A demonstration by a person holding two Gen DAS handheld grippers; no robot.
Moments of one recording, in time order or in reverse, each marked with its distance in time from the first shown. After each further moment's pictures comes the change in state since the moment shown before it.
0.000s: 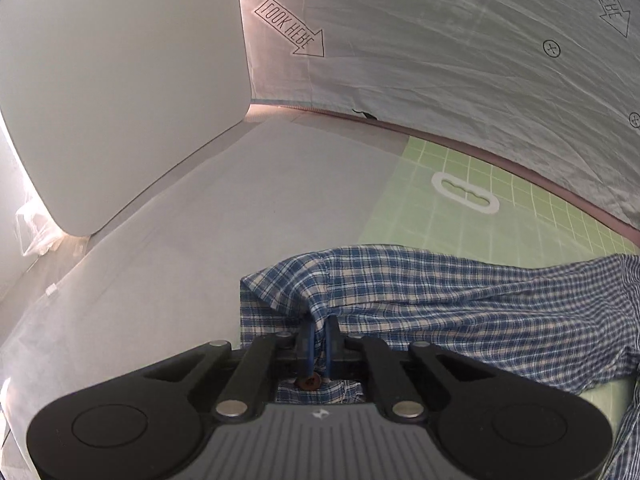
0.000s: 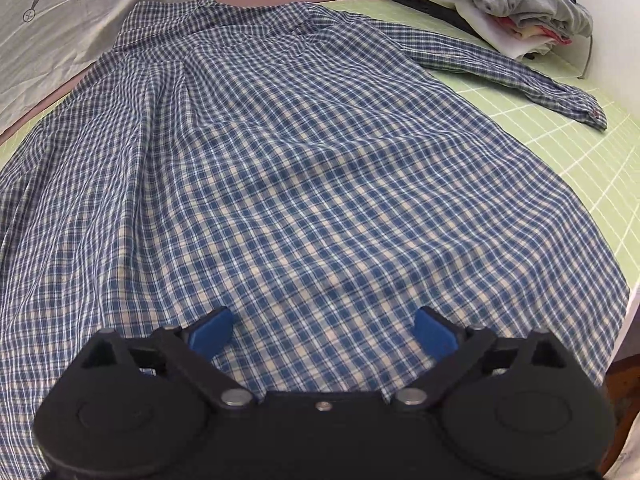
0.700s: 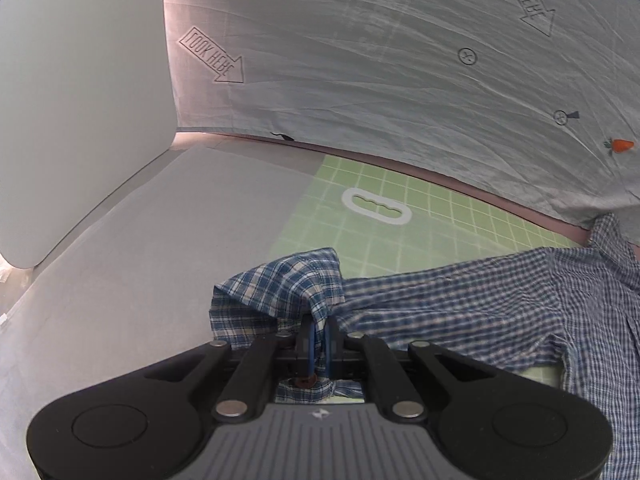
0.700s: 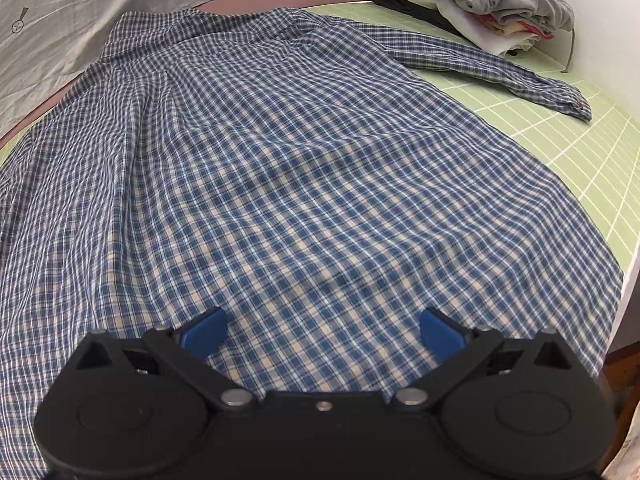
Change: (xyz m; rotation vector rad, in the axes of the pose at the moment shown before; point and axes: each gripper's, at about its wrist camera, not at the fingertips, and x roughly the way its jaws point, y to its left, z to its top) left arm -0.034 -0.056 -0.015 0.058 -0.035 -0.203; right arm -0.001 -0.001 -0.007 0.033 -0.026 -0.026
